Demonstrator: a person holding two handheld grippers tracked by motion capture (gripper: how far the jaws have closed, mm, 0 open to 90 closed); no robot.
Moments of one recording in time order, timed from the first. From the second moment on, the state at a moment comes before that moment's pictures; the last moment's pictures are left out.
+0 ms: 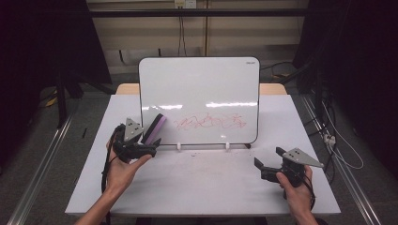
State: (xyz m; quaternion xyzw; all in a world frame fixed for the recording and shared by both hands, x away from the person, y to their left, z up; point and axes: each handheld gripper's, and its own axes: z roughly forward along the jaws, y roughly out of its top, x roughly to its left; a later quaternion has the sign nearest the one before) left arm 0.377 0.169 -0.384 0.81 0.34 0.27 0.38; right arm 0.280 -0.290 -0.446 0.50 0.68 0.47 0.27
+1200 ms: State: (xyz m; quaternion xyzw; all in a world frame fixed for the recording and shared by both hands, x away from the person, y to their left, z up) left arm 0.382 0.161 -0.409 0.83 0.34 0.31 0.32; right arm 0.280 -0.289 -0.446 0.51 0.68 0.46 0.28
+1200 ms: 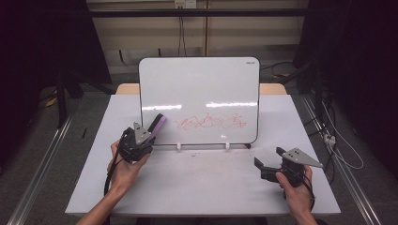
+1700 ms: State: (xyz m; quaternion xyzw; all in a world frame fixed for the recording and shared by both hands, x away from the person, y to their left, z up) left arm 0.377 0.164 -0.401 0.82 0.34 0.30 0.35; right arm 0.281 -0.290 -0.448 0.50 0.68 0.46 0.27
